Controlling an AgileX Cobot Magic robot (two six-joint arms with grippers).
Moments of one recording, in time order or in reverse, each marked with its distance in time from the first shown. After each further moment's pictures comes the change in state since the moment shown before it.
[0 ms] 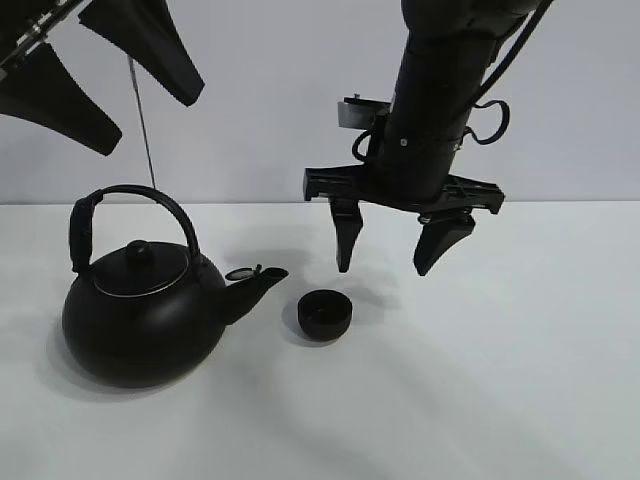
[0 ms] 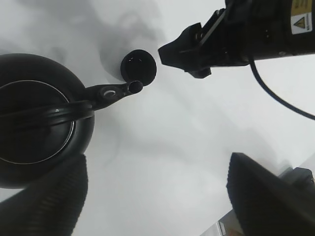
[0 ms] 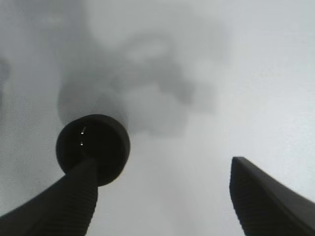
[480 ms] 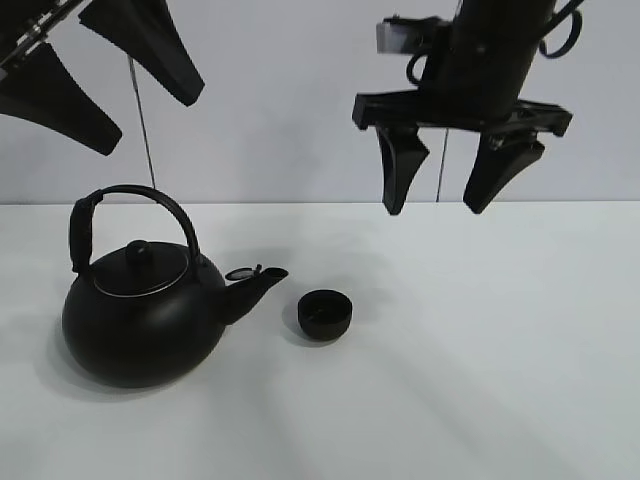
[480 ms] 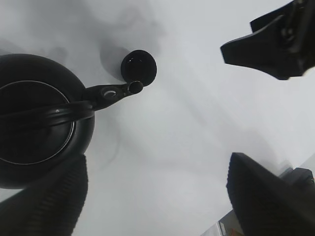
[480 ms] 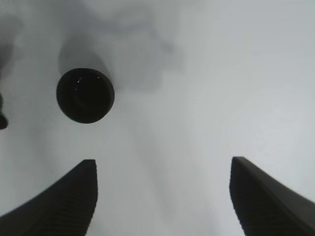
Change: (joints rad) left arm 0.000 0.000 0.000 0.000 -0.001 0.000; right arm -0.058 -0.165 0.003 -0.001 0.179 -0.165
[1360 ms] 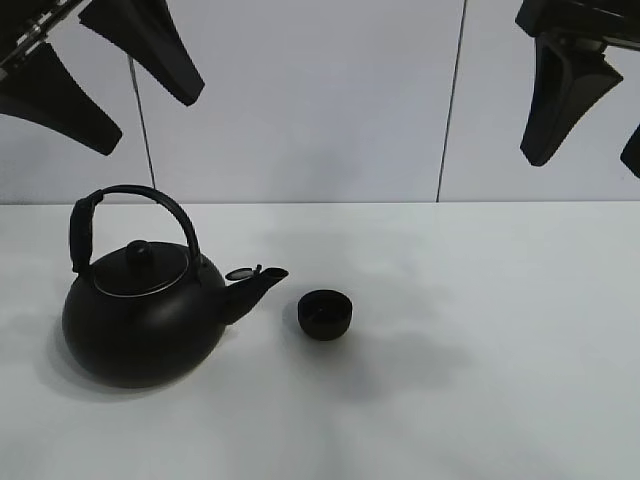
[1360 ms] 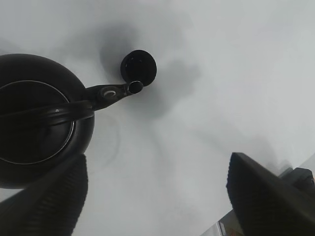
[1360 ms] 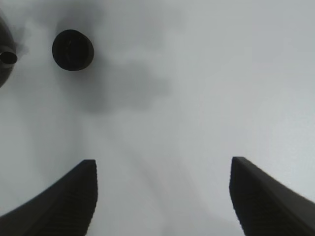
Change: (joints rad) left arm 0.000 0.000 0.000 0.000 0.000 0.000; right arm -0.135 -0.456 0.315 0.037 0.021 -0.020
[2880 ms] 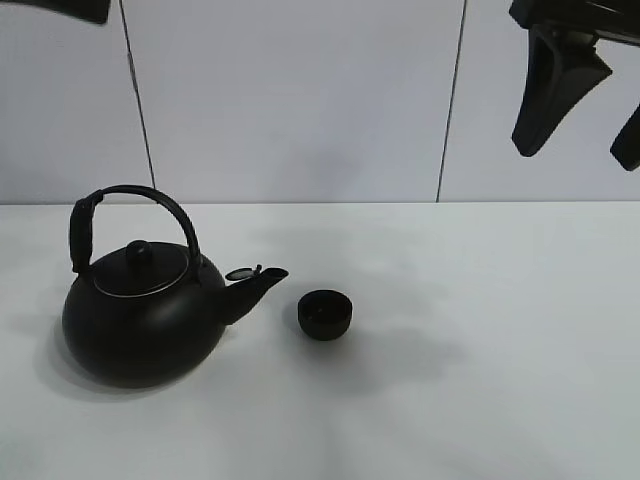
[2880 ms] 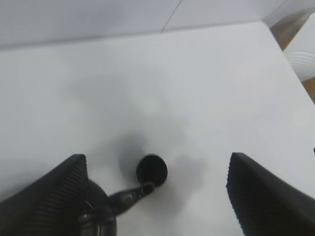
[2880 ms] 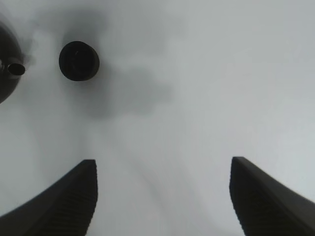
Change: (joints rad) left arm -0.018 -0.139 0.073 -0.049 -0.360 0.171; right arm 0.000 -0.002 0.000 0.010 -0.032 0.003
